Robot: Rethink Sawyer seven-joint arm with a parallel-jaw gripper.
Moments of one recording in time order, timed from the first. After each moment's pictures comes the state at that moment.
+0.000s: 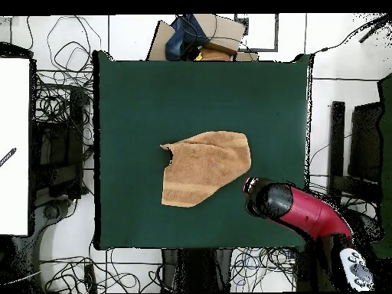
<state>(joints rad) -0.54 -0.66 -0.08 1.82 -0.19 0.42 1.67</state>
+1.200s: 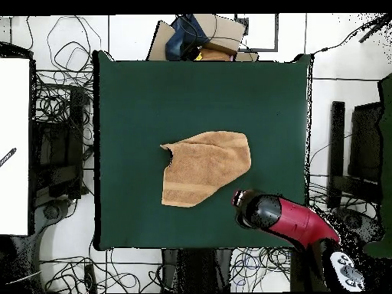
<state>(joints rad) -0.55 -0.66 -0.06 1.91 -0.23 0.42 1.67</state>
